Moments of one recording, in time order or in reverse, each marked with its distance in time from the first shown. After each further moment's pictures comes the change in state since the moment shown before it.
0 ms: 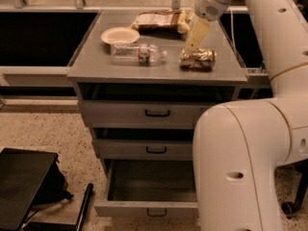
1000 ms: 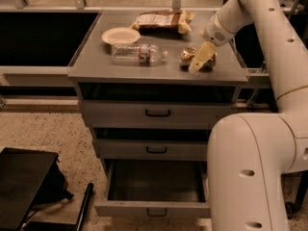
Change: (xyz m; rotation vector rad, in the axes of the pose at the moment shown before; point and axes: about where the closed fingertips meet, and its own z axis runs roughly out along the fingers) arm 0.057 0.019 0.055 -0.109 -0.123 0.150
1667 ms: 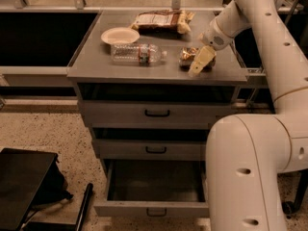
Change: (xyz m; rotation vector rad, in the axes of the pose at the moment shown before) arm 0.009 0.004 0.015 -0.033 0.007 0.012
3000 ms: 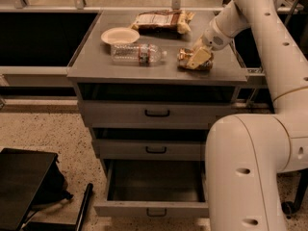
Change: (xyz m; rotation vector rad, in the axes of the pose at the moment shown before) arm 0.000 0.000 0.000 0.000 0.000 0.000
